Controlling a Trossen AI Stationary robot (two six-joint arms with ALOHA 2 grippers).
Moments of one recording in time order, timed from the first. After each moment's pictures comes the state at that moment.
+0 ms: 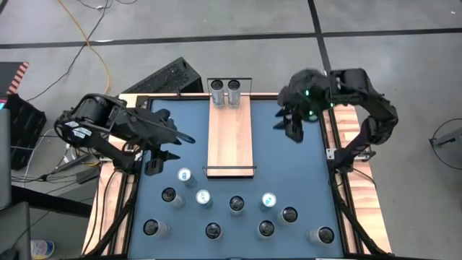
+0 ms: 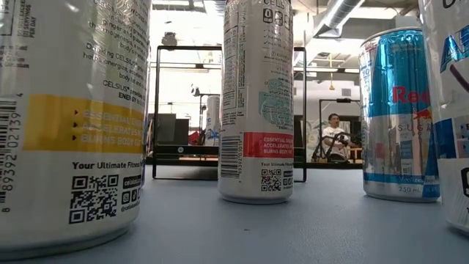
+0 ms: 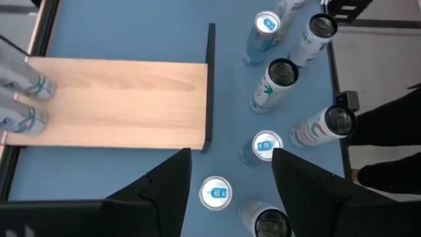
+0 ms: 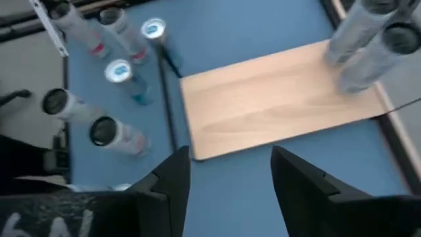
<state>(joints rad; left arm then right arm) -0.23 1.45 2.12 -1.49 -0.12 -0.24 -0.08 1.60 2.29 -1.57 -0.01 0.20</state>
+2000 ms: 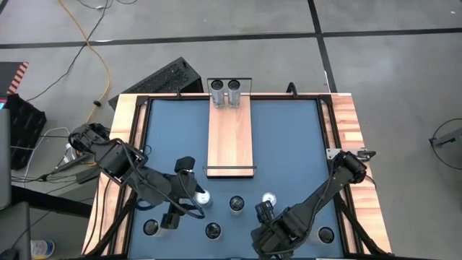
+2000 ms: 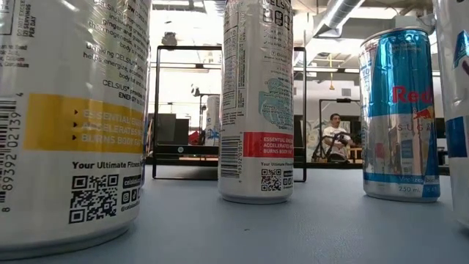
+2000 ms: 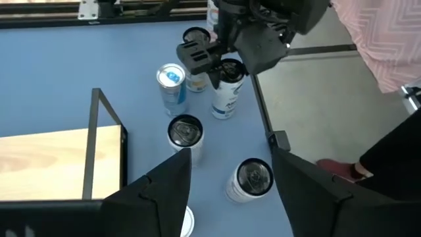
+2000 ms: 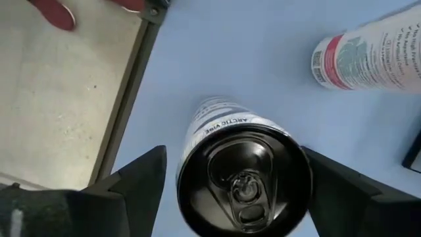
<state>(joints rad) -0.58 1.60 2.02 -1.08 -0.26 -0.36 0.69 2.05 1.95 -1.23 0.08 0.31</state>
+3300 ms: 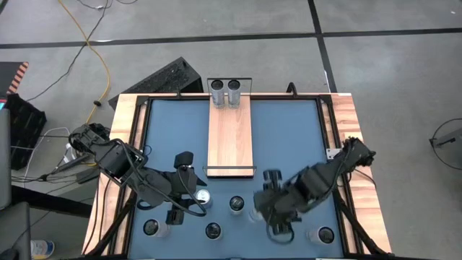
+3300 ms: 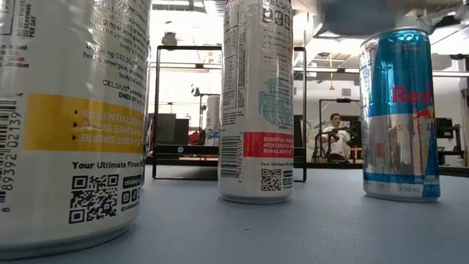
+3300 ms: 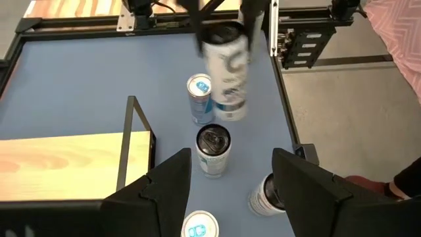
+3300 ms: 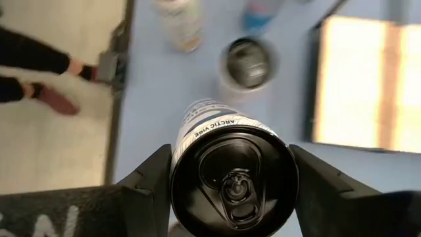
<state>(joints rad) -0.58 1.60 2.02 -1.08 -0.38 -0.35 0.55 1.89 2.20 -1.46 0.18 0.42</state>
